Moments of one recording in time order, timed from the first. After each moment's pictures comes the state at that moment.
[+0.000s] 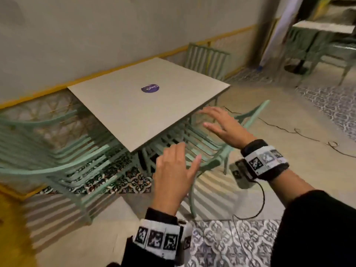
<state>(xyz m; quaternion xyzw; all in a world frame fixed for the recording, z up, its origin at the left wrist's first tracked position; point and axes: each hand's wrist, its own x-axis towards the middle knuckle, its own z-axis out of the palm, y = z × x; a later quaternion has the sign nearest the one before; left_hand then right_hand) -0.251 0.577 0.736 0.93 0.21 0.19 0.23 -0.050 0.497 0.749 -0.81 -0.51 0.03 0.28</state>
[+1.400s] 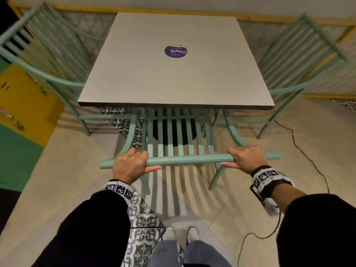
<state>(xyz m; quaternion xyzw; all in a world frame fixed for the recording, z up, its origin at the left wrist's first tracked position) 0.068 0.517 0.586 0.87 0.50 0.01 -0.01 0.428 0.474 0.590 -0.62 -0.78 0.02 -0.08</state>
